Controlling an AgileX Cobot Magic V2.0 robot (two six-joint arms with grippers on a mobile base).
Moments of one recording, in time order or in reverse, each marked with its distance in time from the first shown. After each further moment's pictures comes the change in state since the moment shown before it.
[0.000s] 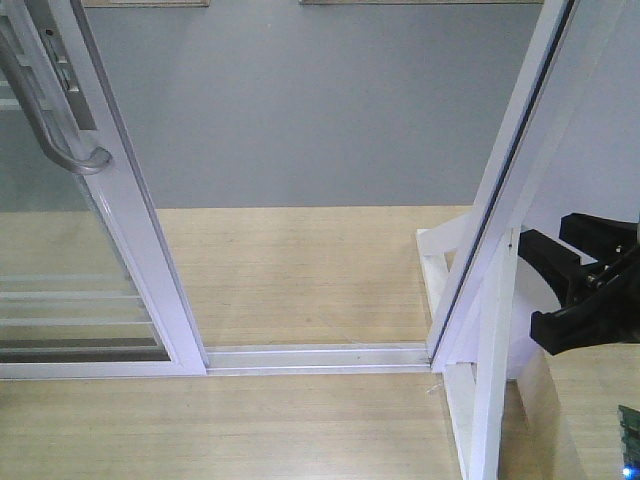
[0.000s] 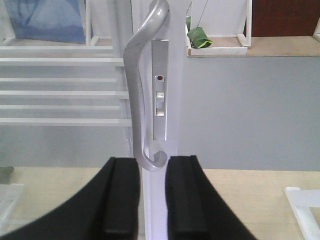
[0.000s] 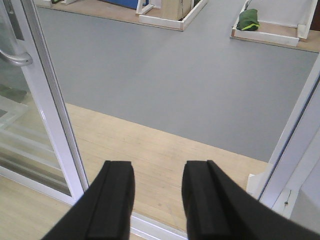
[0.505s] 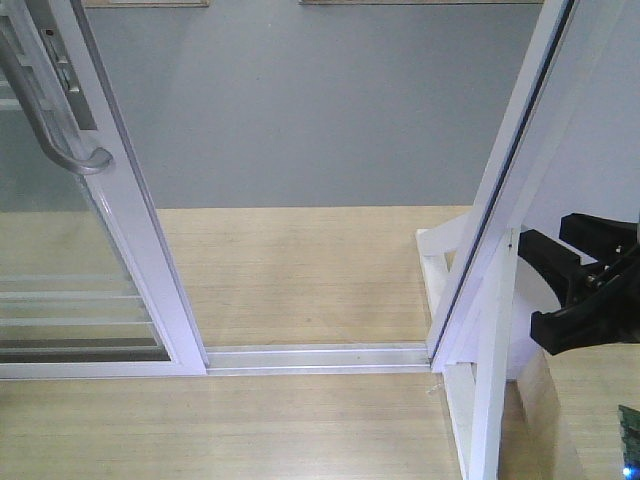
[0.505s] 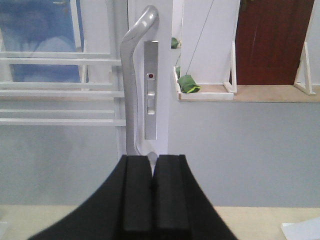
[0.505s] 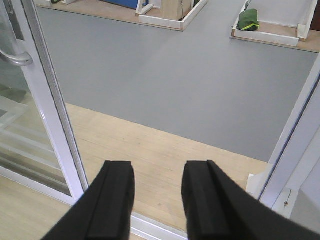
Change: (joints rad) left arm -0.010 -0.530 0.492 -0.008 -0.179 0.000; right arm 0.000 0.000 0.000 0.000 0.000 0.000
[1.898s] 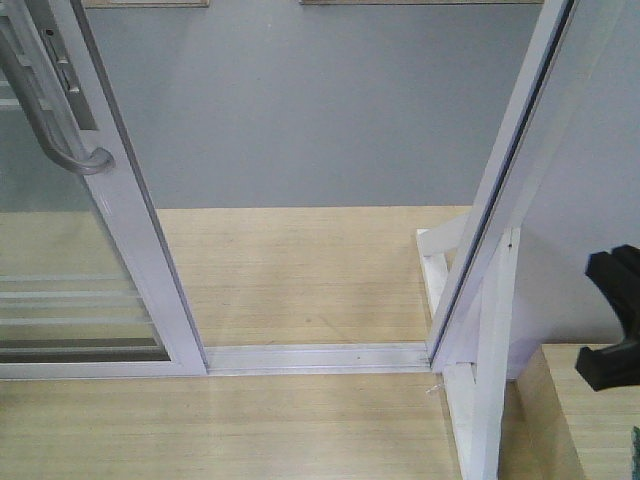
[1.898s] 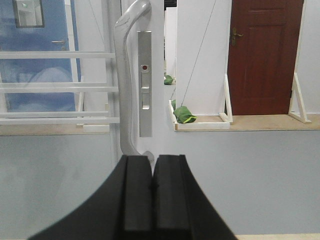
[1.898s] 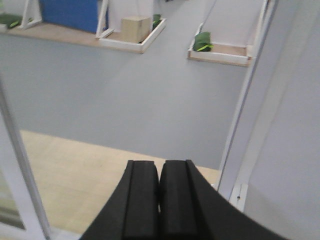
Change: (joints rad) left arm -0.009 -0.221 0.360 0.007 -0.273 0.000; right arm -0.171 -0.266 0.202 -0.058 -0.063 0.033
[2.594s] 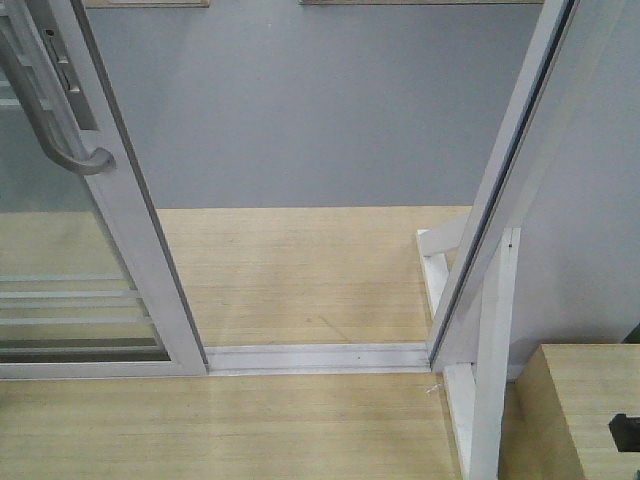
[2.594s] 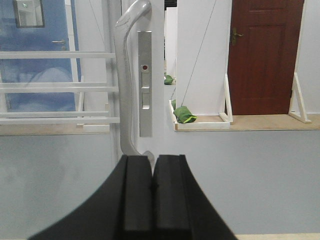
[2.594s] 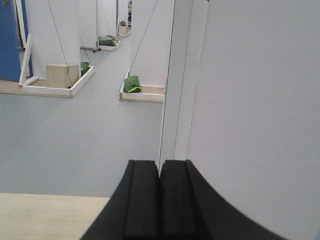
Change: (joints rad) left arm 0.000 0.000 0.000 0.000 0.000 0.000; right arm -0.217 -0.428 0.278 -0.067 -0.025 0.016
